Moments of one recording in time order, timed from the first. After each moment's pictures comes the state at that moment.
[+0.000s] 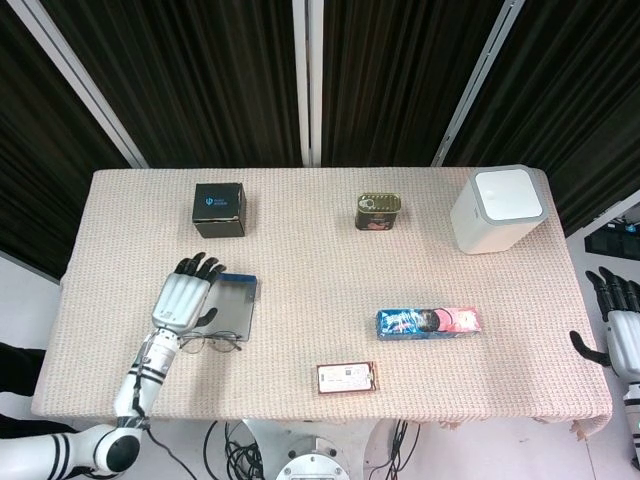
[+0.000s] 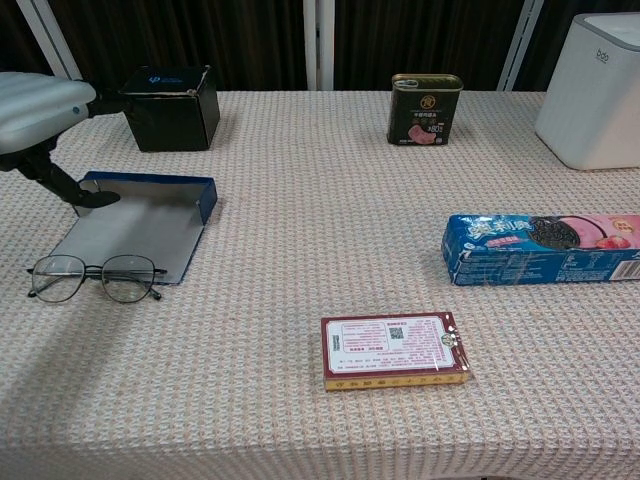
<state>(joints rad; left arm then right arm) -0.59 -1.45 -0.09 -1.74 1.10 1.25 0.64 0.10 -0.98 0.10 -1.67 -1.33 1.35 0.01</state>
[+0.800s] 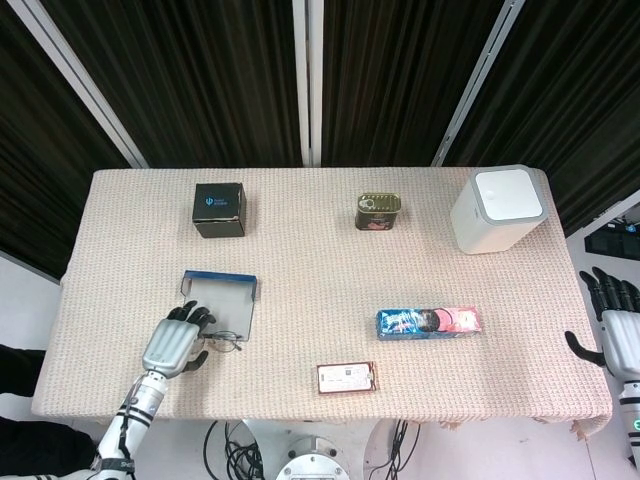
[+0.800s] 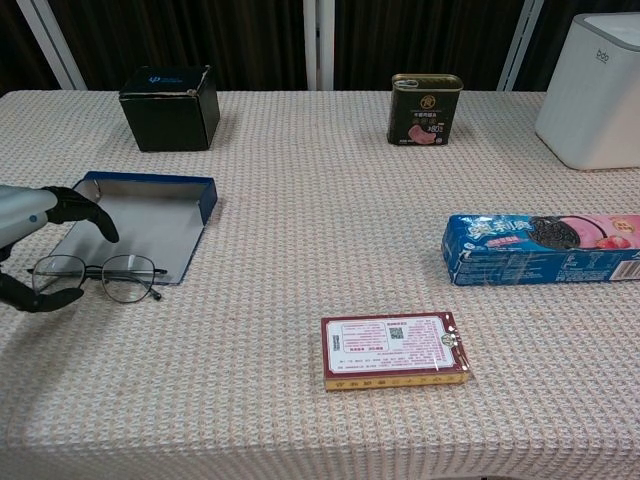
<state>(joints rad) -0.43 -1.48 0.04 -1.74 1.18 1.23 0.54 0.11 -0.98 0.10 -1.68 -1.33 1.34 -0.01</state>
